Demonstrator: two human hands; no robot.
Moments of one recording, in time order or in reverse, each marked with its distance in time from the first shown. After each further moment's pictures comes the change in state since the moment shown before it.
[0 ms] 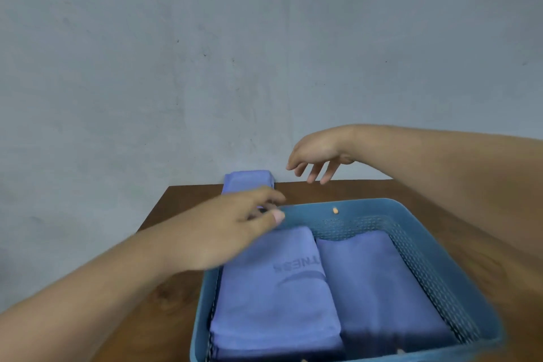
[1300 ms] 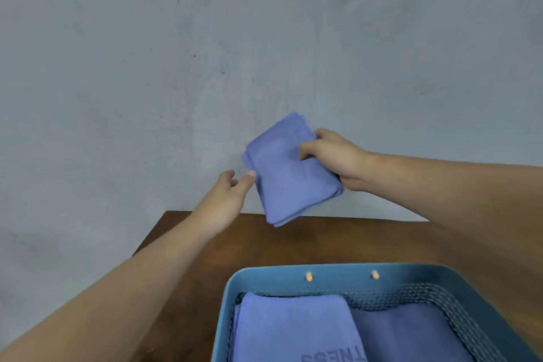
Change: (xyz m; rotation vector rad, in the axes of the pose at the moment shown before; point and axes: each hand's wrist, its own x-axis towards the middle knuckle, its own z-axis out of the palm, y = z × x) left_hand 0.155 -0.136 -0.025 -0.487 0.516 -0.316; right_hand 0.066 -0.027 -0.019 0.522 0.397 -0.257
